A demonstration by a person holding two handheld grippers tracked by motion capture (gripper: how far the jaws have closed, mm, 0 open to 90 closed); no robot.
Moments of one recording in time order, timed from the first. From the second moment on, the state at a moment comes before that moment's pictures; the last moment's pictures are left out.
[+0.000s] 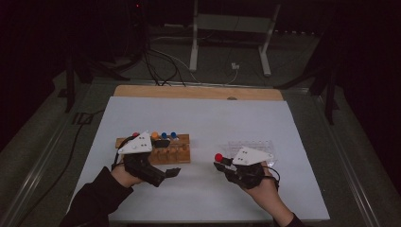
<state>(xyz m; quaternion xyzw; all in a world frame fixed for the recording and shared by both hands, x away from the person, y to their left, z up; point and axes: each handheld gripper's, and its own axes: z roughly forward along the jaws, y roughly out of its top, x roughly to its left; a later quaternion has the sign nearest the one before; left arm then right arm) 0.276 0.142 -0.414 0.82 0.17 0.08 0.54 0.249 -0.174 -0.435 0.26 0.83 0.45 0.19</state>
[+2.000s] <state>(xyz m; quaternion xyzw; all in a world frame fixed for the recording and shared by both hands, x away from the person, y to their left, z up) 0.278 0.068 -0.418 0.83 0.09 0.09 0.54 0.242 -0.161 -0.439 0.25 0.83 0.47 0.16</state>
